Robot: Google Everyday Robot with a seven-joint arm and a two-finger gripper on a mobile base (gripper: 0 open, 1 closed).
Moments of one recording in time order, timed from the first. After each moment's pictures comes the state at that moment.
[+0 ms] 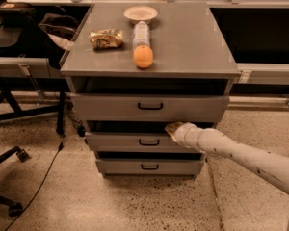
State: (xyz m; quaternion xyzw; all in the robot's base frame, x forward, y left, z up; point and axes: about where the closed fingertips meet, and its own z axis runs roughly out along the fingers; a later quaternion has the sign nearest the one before) arm 0.715 -0.128 0.514 -0.40 0.77 0.05 0.49
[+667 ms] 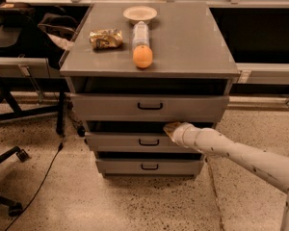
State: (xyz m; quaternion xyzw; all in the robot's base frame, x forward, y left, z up) arm 0.722 -0.119 0.507 -0.40 0.77 0.05 0.49
